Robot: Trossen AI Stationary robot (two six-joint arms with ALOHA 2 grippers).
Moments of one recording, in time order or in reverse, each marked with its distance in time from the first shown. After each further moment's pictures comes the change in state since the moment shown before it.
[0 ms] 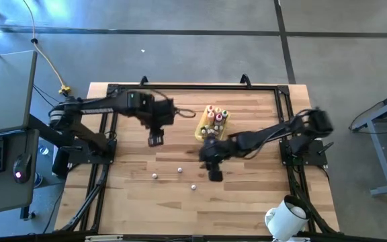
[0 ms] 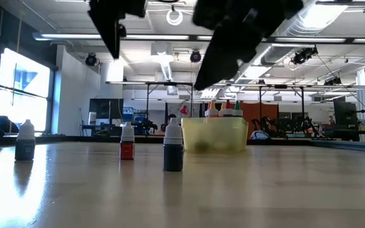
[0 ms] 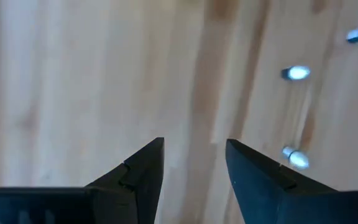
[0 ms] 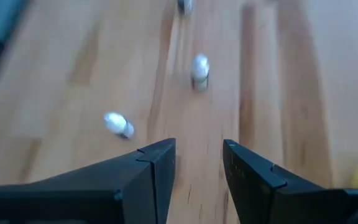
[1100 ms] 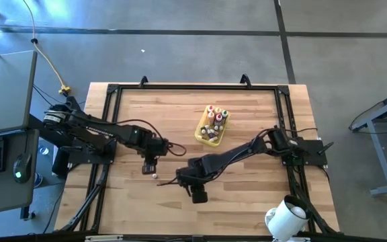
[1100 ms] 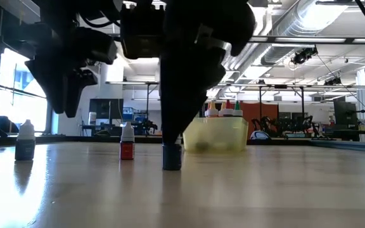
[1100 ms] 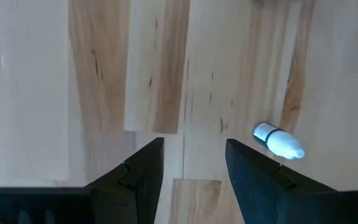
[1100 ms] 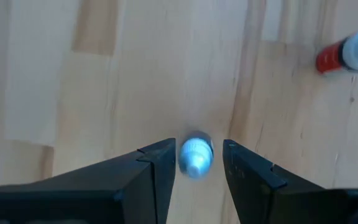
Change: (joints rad) left arm -0.269 -0.087 -0.622 0.508 0.086 -0.210; right arm 0.129 0.560 0.675 -0.533 -0.040 0.079
